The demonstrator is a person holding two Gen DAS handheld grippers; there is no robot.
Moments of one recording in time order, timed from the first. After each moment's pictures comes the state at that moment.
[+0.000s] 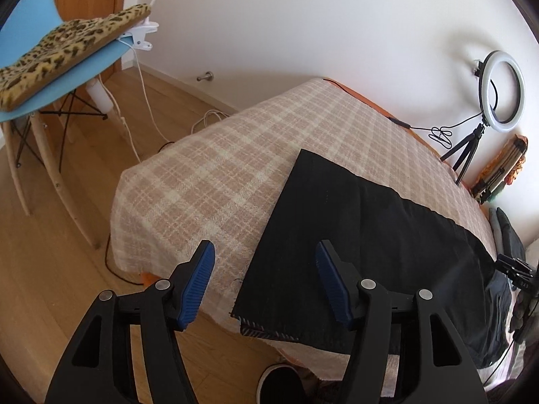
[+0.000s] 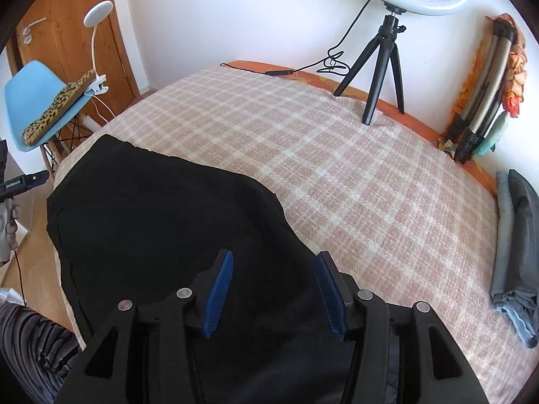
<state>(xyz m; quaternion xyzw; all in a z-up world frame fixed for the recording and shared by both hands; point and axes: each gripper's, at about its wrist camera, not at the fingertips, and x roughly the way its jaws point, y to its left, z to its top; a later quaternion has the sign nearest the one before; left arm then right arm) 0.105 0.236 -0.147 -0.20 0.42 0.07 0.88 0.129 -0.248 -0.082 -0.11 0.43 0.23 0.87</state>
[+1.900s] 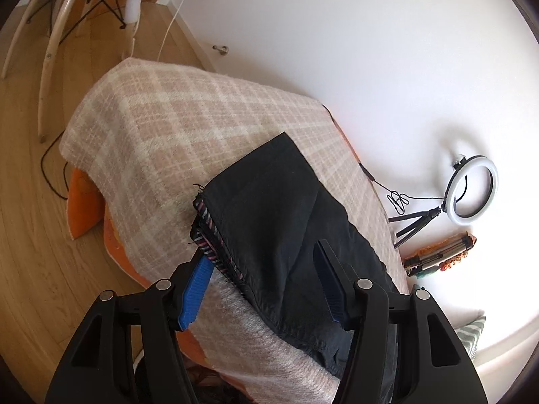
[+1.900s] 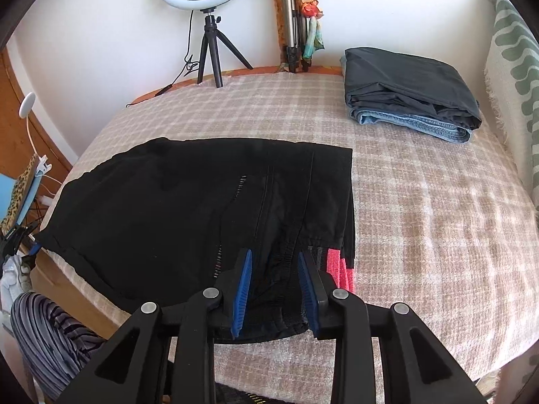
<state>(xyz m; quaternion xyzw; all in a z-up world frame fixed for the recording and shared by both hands) 0.070 0.218 -0.172 -0.44 0.33 0.04 0.84 -0.022 -0.400 -0.086 0.07 0.45 0.05 0.89</state>
